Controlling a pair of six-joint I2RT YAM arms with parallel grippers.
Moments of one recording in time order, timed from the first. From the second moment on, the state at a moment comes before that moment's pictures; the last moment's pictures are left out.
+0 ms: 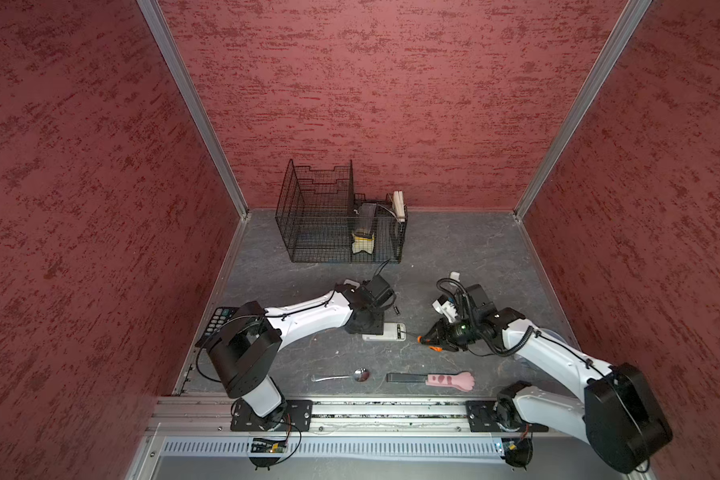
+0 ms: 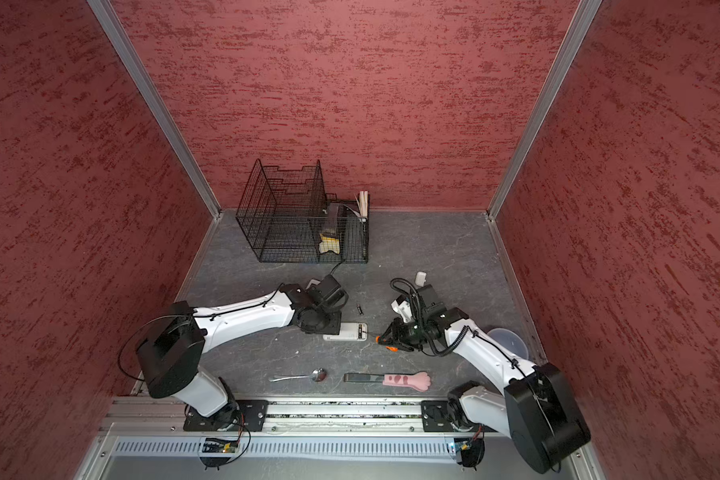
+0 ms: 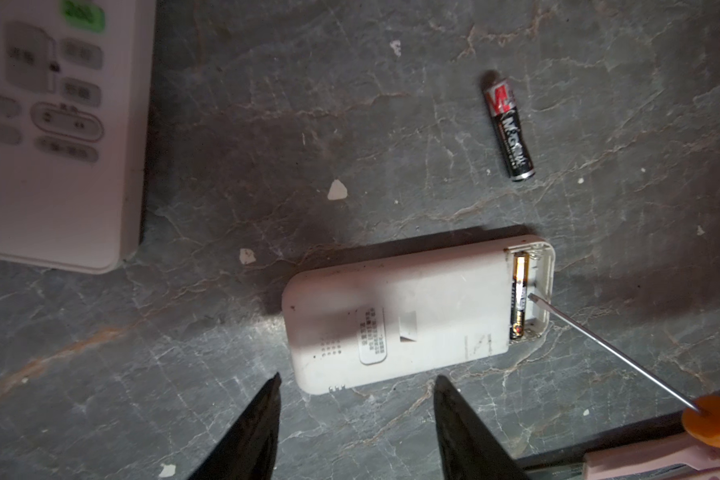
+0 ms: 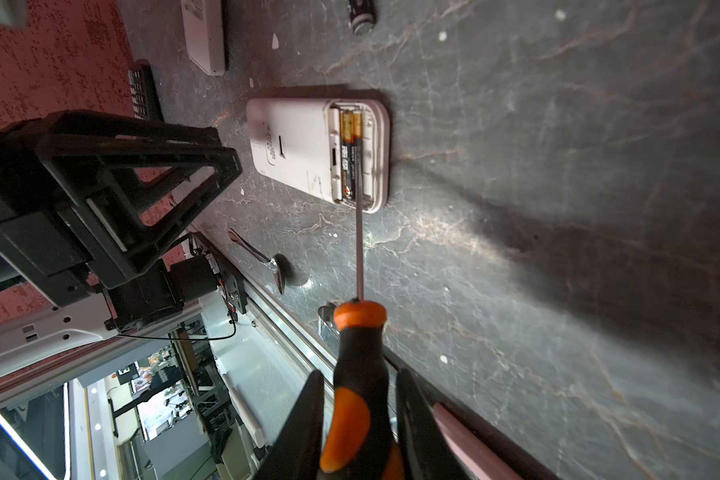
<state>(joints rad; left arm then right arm) -0.86 1.62 1.04 -0.71 -0.02 -0.77 0.41 1.18 0.56 -0.52 -0.73 0.57</state>
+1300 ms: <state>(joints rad) -0.87 1.71 1.04 -0.69 -0.04 -0.80 0.41 1.20 0.56 -0.50 -0.77 0.52</state>
